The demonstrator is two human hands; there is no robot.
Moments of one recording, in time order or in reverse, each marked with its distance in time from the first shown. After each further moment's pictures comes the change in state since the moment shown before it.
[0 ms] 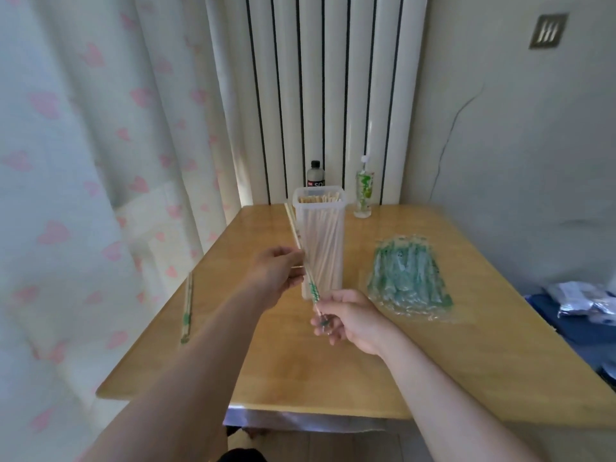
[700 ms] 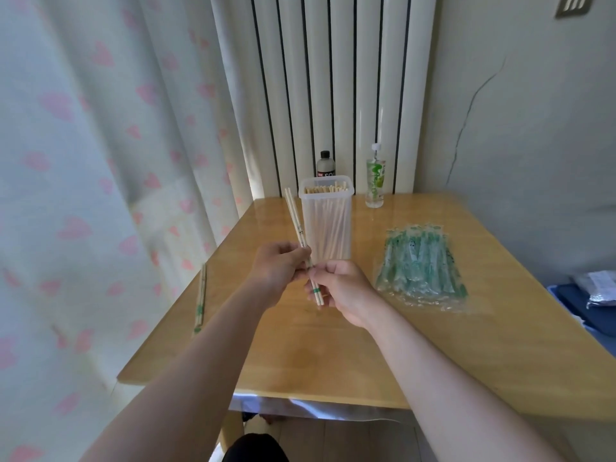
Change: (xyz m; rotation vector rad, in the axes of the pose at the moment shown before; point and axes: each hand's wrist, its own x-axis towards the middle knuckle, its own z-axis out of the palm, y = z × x) left_hand -0.016 -0.001 -0.004 0.142 0.031 0.110; right_hand 0.020 -0.023 0.023 0.071 0.058 -0.131
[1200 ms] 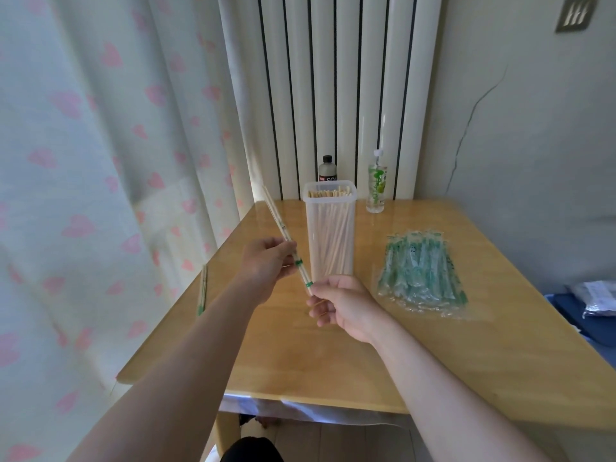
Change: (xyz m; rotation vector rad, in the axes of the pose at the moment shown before) left_hand 0.003 0.010 -0.019 -0.116 0.096 -0.006; right_hand -0.006 0.014 -0.004 0.089 -0.063 0.093
